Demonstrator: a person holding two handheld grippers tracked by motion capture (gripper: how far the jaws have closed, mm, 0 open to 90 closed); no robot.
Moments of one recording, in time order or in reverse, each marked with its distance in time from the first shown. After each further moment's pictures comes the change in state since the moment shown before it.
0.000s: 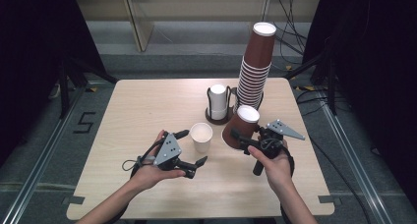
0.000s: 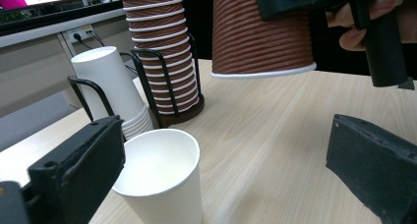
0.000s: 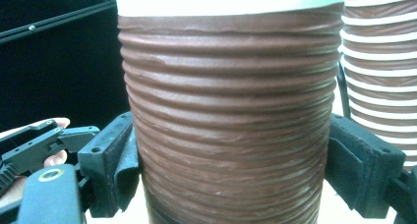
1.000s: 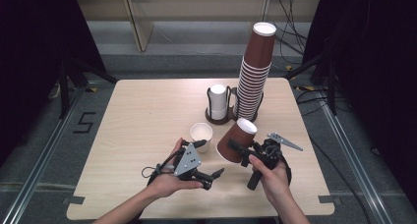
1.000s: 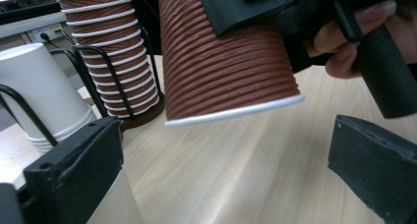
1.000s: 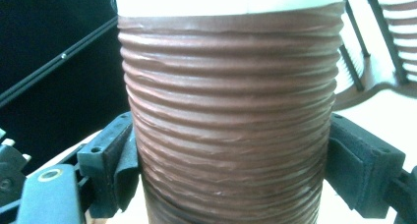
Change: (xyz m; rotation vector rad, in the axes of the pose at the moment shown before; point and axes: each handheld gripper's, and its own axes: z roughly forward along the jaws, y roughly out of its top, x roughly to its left) left arm -0.041 -0.008 0.032 0.017 -0.077 0.014; right arm 0.000 -0.034 -0.007 0.058 0.078 0.259
